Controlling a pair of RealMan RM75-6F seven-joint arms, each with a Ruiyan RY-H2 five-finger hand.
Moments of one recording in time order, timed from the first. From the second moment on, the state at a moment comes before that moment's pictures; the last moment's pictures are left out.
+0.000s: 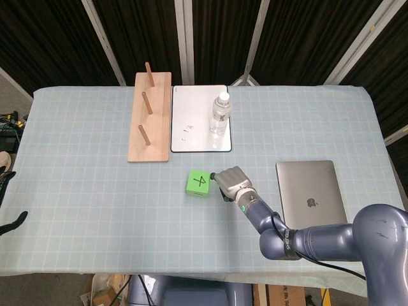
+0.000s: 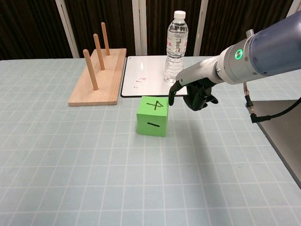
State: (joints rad) left arm -0.07 -1.07 -0.08 -1.62 1.42 1.49 0.01; right arm 1.41 -1.33 -0.01 -1.78 -0.14 0.79 -0.64
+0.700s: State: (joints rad) left arm -0.08 -1.07 -0.09 -1.62 1.42 1.49 0.02; right arm 1.42 -1.41 0.02 -1.61 -0.15 0.70 -0.57
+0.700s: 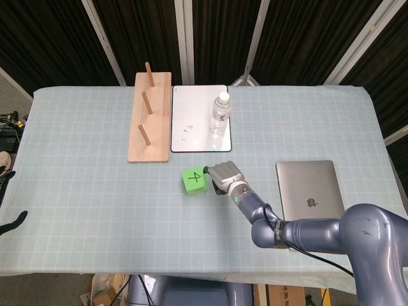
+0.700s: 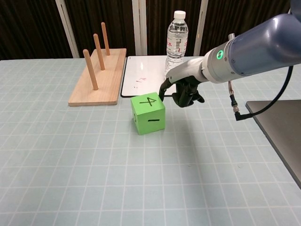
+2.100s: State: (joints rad) left arm -0.08 -1.06 -0.09 -1.62 1.41 1.48 -0.01; right arm 1.42 -1.60 0.13 -1.53 -0.31 0.80 -0.55
